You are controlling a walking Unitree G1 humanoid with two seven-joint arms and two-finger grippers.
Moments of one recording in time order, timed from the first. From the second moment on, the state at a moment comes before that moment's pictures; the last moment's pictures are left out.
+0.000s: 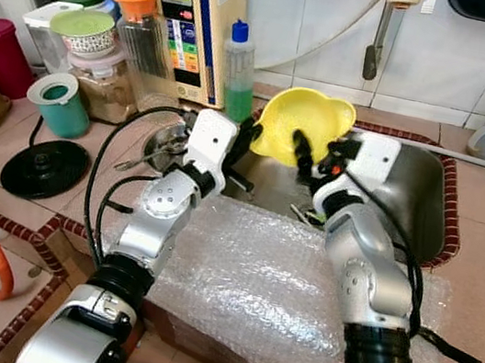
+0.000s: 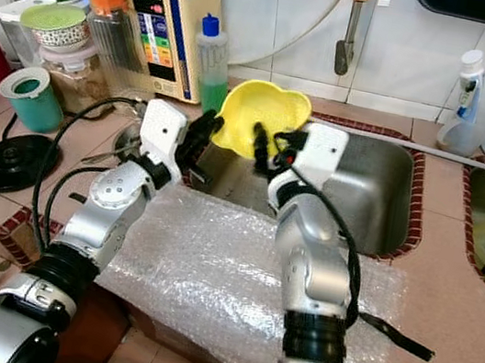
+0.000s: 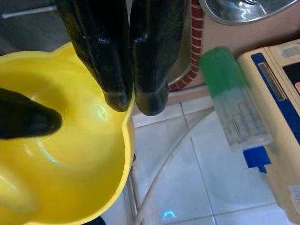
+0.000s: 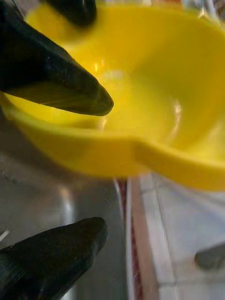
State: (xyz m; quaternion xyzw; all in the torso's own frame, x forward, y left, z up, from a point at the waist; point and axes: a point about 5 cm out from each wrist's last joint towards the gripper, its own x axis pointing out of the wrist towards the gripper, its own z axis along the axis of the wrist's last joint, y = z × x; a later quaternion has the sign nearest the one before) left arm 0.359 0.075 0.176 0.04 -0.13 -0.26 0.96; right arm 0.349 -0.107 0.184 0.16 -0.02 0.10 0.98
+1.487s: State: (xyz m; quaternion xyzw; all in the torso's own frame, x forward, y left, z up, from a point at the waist) left arm 0.356 0.071 0.159 0.06 -0.10 -0.26 0.96; right arm 0.367 -0.107 0.165 0.17 -0.01 0.04 0.98
